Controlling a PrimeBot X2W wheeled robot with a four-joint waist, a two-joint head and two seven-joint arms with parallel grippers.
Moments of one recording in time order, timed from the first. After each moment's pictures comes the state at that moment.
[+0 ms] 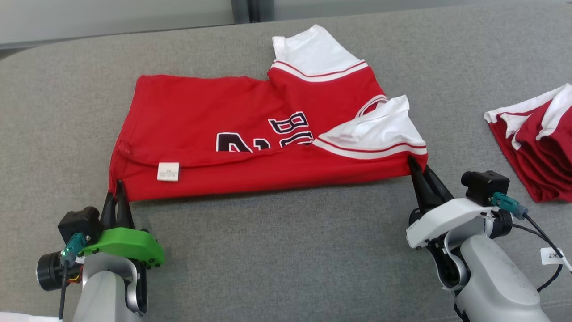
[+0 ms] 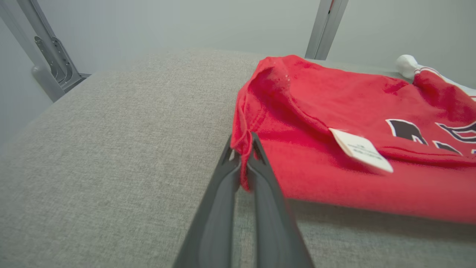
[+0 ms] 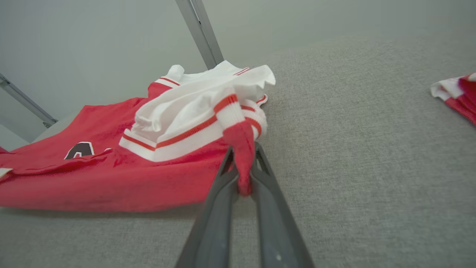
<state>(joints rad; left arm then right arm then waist) -0.32 0.05 0.09 0.58 -0.17 -0.01 -0.26 -0.37 -0.14 0.24 0.53 0.49 0.13 -0.26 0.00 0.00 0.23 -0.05</state>
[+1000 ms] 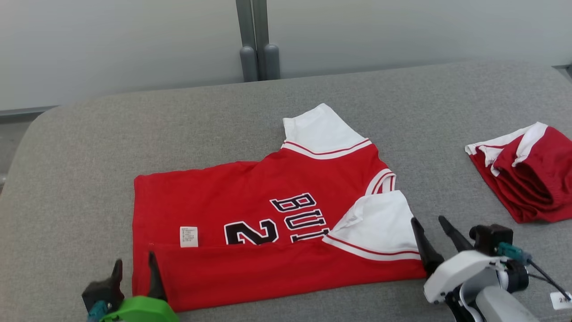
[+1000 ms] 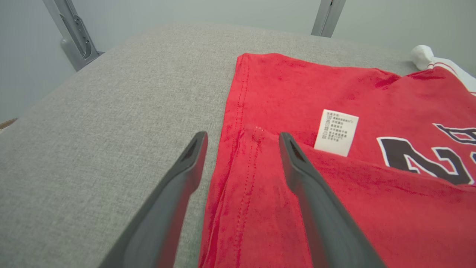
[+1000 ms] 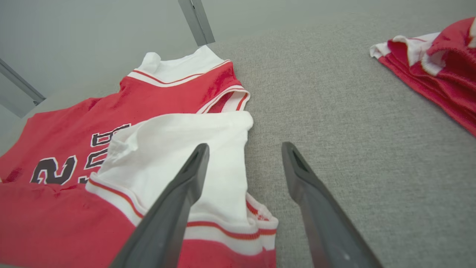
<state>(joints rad) -0.04 0.05 0.00 0.52 -0.26 0.06 -0.26 -0.20 -0.23 0.32 0.58 0.56 0.13 -0.26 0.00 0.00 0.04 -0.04</state>
